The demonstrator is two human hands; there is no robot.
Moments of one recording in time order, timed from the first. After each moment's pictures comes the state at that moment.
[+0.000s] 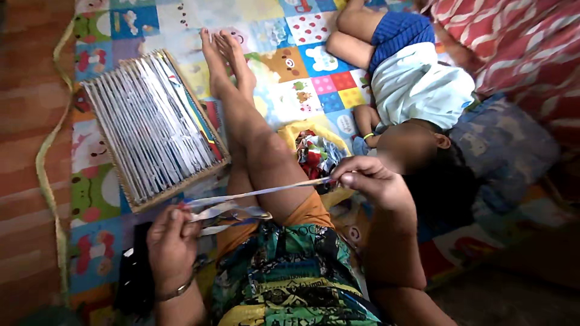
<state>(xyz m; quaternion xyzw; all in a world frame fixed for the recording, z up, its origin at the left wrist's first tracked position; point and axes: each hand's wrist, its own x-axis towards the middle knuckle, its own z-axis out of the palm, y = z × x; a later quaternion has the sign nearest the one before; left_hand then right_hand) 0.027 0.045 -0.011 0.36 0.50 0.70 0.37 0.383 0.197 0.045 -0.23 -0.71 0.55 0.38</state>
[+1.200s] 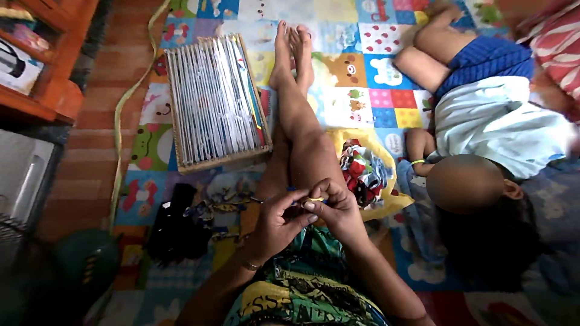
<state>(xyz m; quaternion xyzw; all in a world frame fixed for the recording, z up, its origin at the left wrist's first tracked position) 0.107 0.058 -0.004 0.55 0.47 0.61 0.34 0.254 0.135 0.013 -0.22 -0.57 0.68 0.40</state>
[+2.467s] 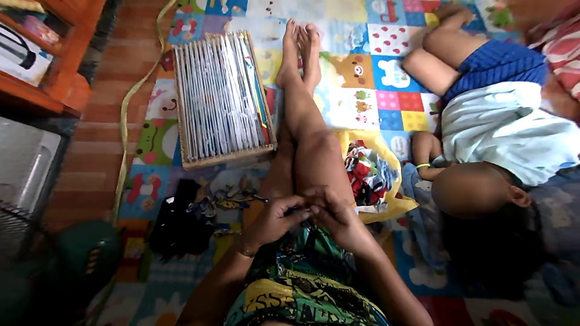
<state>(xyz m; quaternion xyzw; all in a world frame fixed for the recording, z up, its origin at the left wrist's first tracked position) 0.079 0.059 -0.025 0.57 0.44 0.51 0.47 0.269 0.138 0.011 -0.24 -0.76 0.56 0.23</state>
